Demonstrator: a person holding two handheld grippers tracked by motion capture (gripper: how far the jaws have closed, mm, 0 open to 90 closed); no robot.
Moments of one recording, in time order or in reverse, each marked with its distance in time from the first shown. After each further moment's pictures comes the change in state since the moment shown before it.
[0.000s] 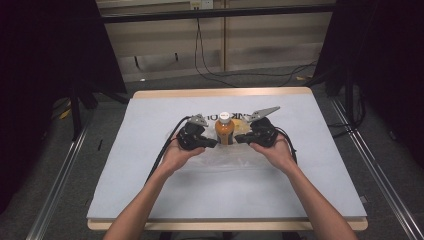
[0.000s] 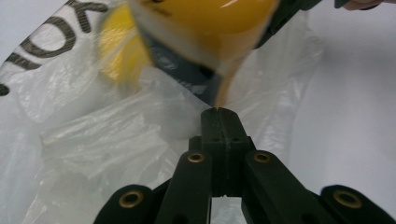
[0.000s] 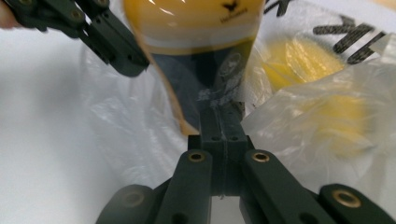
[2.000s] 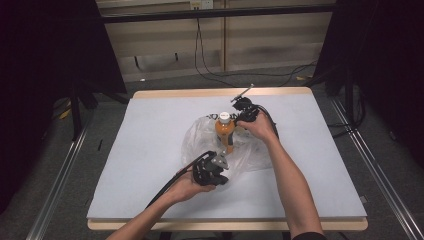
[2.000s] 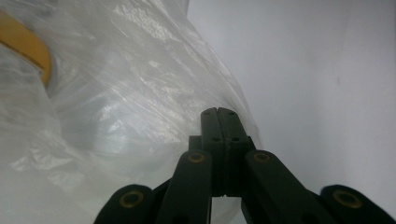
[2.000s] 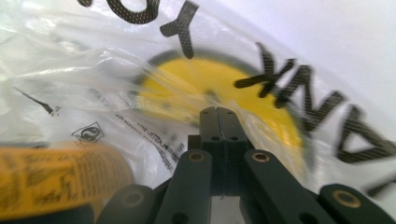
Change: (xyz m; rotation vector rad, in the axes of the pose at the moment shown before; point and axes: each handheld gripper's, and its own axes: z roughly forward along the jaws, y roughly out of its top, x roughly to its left) left arm -0.089 -0.030 0.031 0.176 -0.104 0.200; right arm -0.079 0.046 0.076 0.272 -0.046 0.180
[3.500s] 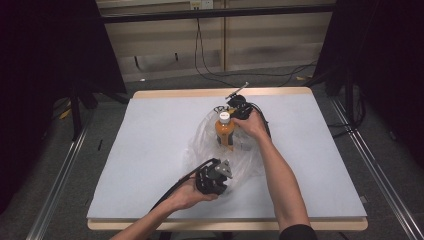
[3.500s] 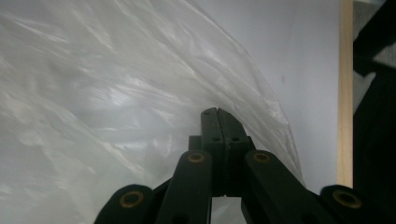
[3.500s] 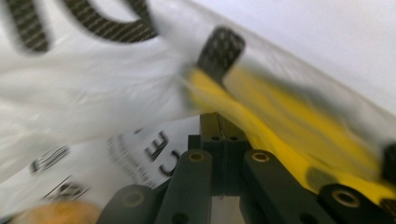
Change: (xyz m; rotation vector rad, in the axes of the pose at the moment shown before) left arm -0.023 0.002 -0.001 0.009 -0.065 0.029; right arm -0.001 0.016 0.019 -0.047 -0.030 0.012
